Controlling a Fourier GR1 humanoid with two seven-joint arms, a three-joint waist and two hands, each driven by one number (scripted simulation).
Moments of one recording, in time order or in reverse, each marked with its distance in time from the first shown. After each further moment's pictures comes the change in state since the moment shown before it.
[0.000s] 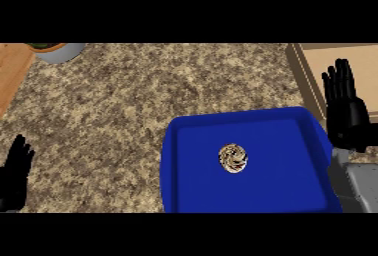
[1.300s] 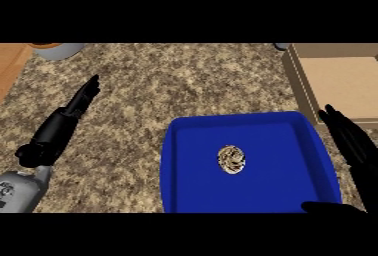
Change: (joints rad) left arm -0.320 0.066 -0.255 -0.237 -0.207 -0.283 -0.072; right arm 0.314 -0.466 0.359 -0.734 0.754 0.129 0.706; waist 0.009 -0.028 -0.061
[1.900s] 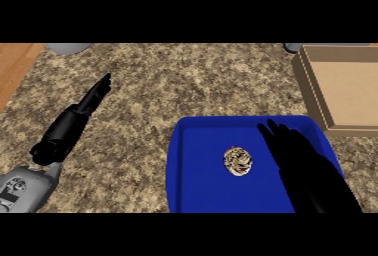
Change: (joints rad) left arm -0.039 -0.040 -0.019 0.010 -0.033 -0.027 0.007; right arm -0.327 0.179 0.308 0.000 0.044 0.403 0.517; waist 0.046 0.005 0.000
